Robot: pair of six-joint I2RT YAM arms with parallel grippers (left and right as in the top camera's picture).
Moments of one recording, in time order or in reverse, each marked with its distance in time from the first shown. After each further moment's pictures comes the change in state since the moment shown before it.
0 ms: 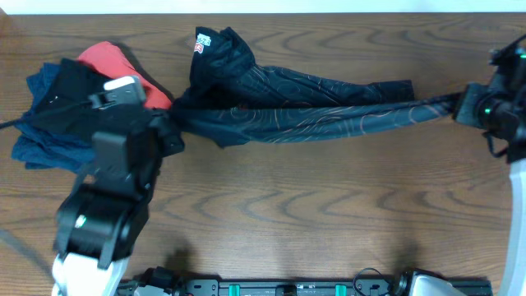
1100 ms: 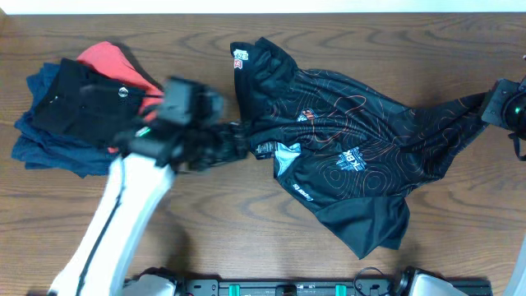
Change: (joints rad) left arm -0.098 0.432 0.051 -0.263 0.686 -0.081; right arm -0.074 0.019 0.145 -0.121 0.004 -0.008
